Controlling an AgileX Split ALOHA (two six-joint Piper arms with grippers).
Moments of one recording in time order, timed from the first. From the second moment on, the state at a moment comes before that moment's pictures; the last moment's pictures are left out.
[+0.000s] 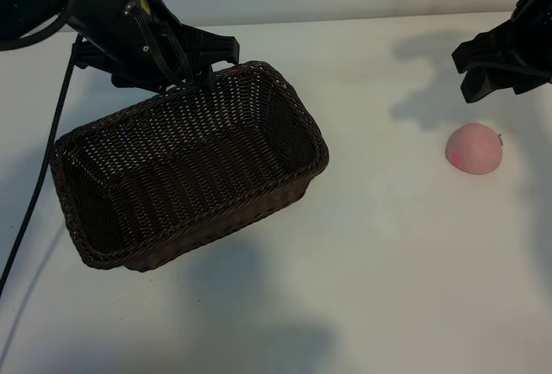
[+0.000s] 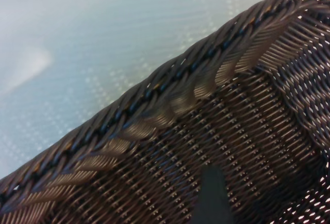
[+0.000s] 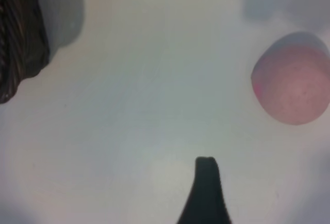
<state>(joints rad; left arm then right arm) -0.44 1.74 -1.39 0.00 0.79 -0.35 0.12 1.61 -1.33 0.21 1.07 -0.14</state>
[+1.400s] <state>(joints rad) -0.39 1.43 -0.85 0.27 0.78 -0.92 0.12 1.61 -1.33 0.24 1.03 -0.14</state>
